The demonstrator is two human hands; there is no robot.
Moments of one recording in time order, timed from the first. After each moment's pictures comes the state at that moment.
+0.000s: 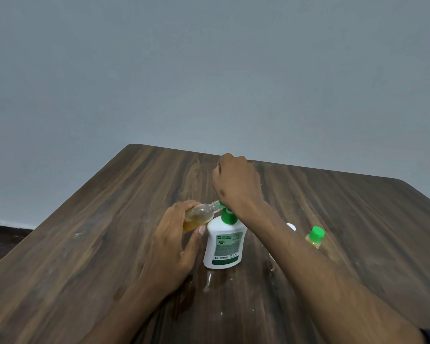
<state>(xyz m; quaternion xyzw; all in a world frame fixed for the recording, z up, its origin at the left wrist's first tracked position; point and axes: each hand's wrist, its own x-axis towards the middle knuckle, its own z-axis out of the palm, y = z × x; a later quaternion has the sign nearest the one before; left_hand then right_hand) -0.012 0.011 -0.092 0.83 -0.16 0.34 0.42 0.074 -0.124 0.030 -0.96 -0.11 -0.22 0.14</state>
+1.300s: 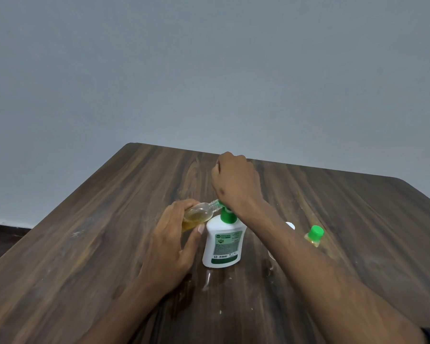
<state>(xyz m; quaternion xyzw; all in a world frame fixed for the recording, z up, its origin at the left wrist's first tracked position) -0.012 0.009 -0.091 0.82 -0.17 0.35 0.42 0.075 -0.125 0.030 -0.96 -0.11 -0.22 0.16</state>
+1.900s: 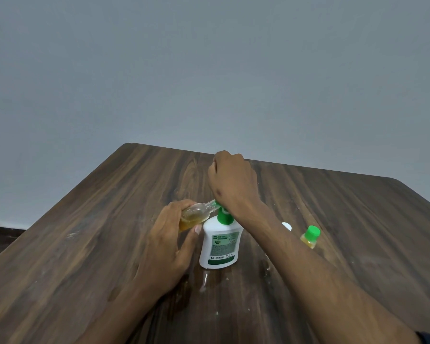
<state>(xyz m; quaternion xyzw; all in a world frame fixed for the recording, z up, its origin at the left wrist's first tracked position) -0.010 0.010 -0.093 0.82 -0.18 0.35 0.42 0.074 -0.126 0.031 -0.95 -0.11 -0.23 0.16</state>
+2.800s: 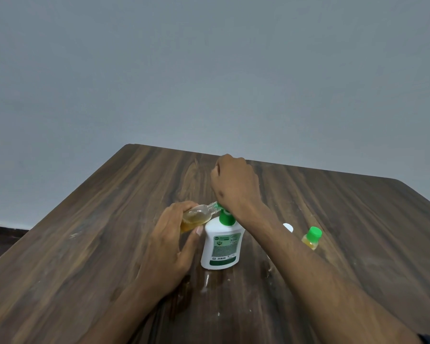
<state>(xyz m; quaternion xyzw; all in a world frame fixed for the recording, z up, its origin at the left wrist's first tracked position) -0.010 0.010 -0.095 0.82 -0.17 0.35 0.42 0.074 -0.126 0.028 -0.96 -0.10 -0.22 0.16</state>
